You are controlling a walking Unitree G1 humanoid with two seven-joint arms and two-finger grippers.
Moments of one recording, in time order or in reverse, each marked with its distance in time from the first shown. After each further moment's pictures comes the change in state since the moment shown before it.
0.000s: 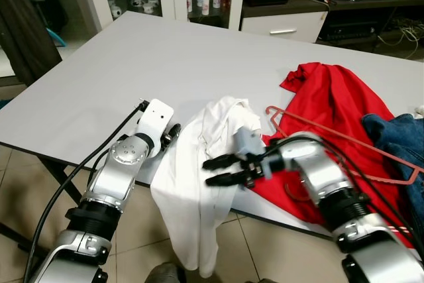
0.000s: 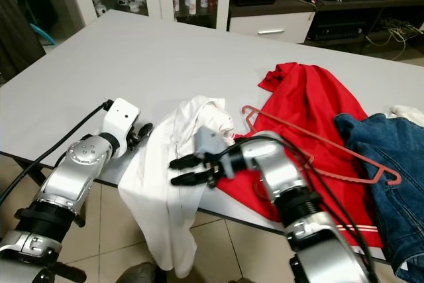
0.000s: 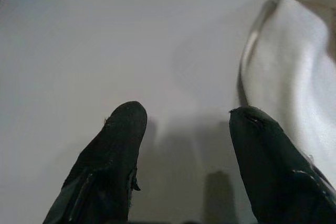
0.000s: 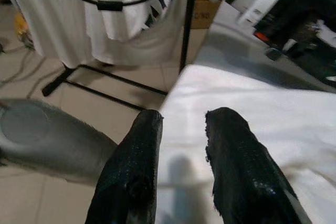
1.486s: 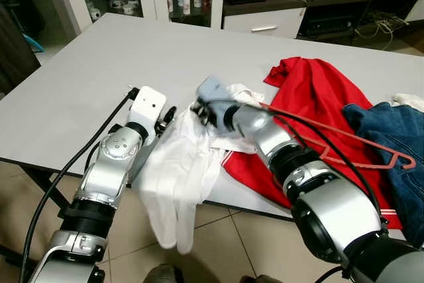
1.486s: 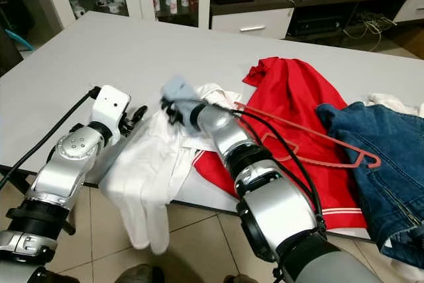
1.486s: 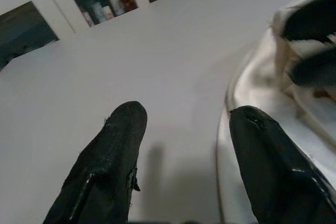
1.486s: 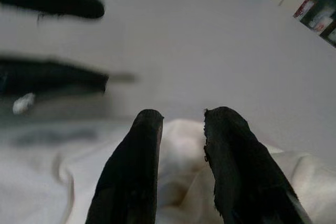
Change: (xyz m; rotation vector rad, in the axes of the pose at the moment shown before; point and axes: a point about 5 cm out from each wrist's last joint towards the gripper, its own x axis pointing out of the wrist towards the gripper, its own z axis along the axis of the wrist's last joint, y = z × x) left arm -0.008 0.013 0.023 0.017 -0.153 0.034; right arm 0.030 -0.082 0.041 0.079 0.054 -0.850
